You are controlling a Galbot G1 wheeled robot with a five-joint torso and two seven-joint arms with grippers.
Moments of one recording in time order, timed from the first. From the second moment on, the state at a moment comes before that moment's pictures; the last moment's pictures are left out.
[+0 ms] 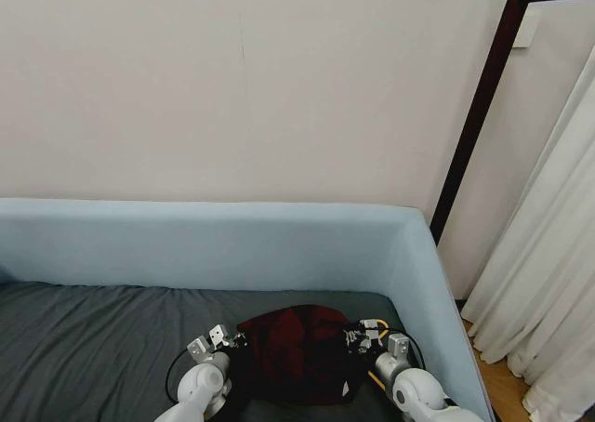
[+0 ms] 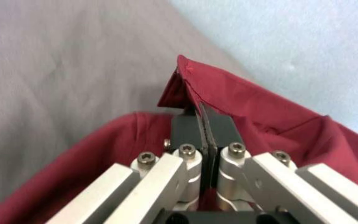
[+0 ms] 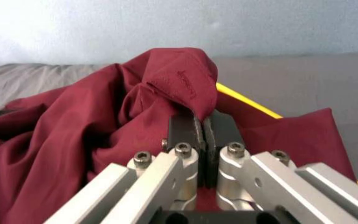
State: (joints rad) left arm 0.89 -1.26 -0.17 -1.18 -1.15 0.13 -0.18; right arm -0.84 1.10 -0.09 1.27 0.82 -0.08 -0.06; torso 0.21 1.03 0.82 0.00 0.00
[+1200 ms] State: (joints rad) left arm 0.76 -0.64 -0.18 -1.97 -1.33 0.06 -0.25; right arm -0.58 0.65 -0.06 1.91 1.19 -0.23 0.10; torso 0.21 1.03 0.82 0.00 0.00
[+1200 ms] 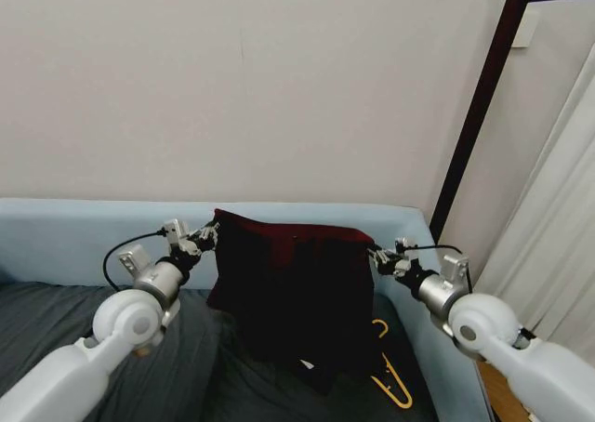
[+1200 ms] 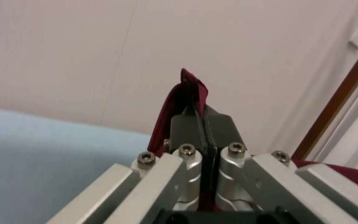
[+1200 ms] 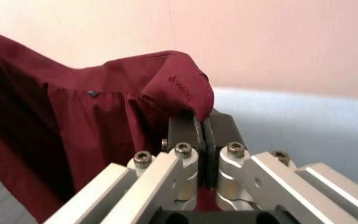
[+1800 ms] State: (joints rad) left arm 0.76 -0.34 -0.40 -2.23 -1.54 0.08 -0.29; right arm -0.52 0.39 0.18 2.19 1.51 -0.31 0.17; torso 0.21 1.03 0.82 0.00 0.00
